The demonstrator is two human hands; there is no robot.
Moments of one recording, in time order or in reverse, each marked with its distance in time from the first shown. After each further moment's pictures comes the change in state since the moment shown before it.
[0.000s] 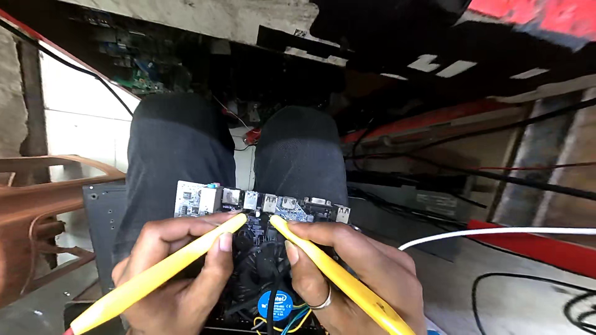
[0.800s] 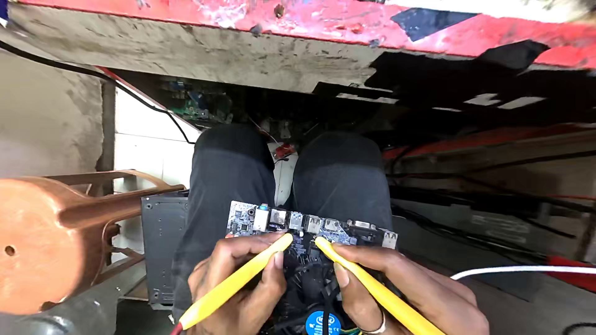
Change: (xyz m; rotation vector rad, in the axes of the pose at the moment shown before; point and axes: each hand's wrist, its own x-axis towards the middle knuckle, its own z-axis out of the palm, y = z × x) left_hand 0.001 -0.002 0.002 0.018 0.003 0.026; right_hand 0.001 0.000 -0.006 0.085 -0.120 0.094
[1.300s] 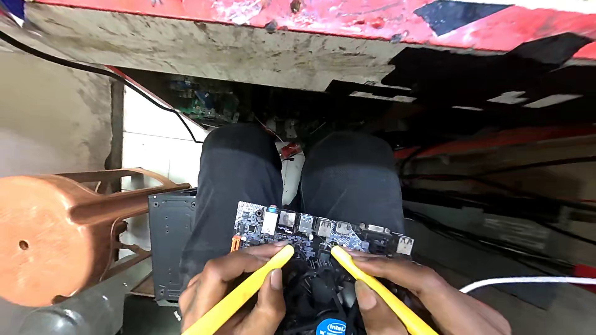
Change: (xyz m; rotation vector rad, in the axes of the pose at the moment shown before) left_hand -0.007 0.014 -0.011 0.003 0.018 -0.036; right_hand -0.009 0.001 0.003 0.012 0.062 -0.035
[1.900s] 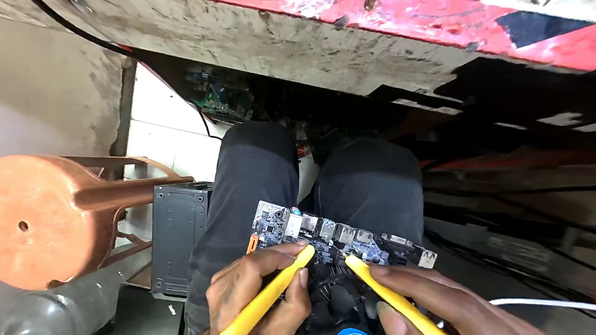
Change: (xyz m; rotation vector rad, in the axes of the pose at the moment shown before) left_hand -0.004 -0.013 0.006 -0.028 0.015 0.030; right_hand 0.016 -0.011 -0.013 -0.007 -0.193 -0.066
